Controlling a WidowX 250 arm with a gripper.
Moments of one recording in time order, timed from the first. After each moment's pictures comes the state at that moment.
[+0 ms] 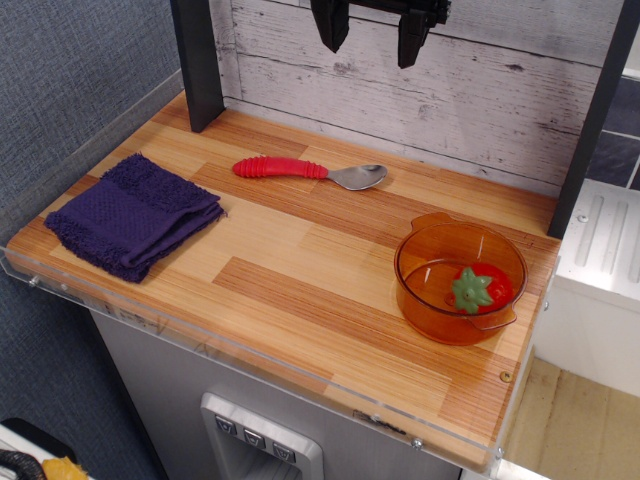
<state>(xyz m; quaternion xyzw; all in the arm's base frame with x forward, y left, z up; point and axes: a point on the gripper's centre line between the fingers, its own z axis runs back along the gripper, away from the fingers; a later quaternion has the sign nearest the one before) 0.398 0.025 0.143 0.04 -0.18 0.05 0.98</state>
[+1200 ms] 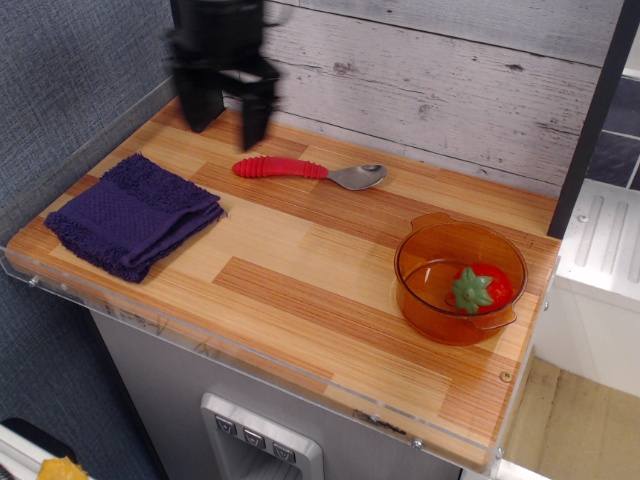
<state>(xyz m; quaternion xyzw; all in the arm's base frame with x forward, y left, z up) 0.319 0.128 0.082 0.05 -0.01 -0.01 1.00</state>
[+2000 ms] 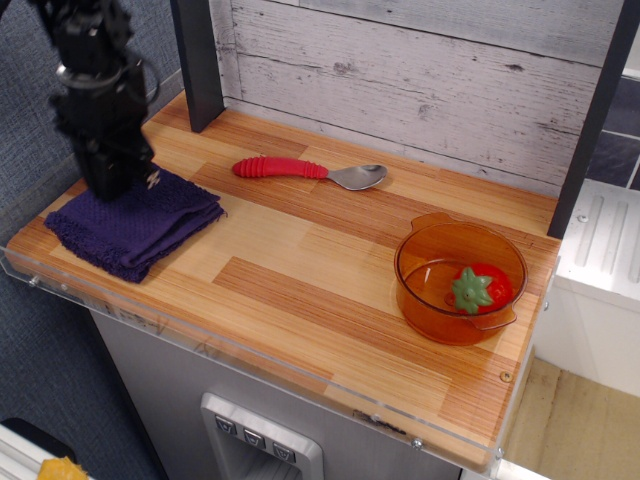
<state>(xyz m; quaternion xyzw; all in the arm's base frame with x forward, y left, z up) 0.267 0.198 0.036 0.09 -0.01 -0.04 1.00</state>
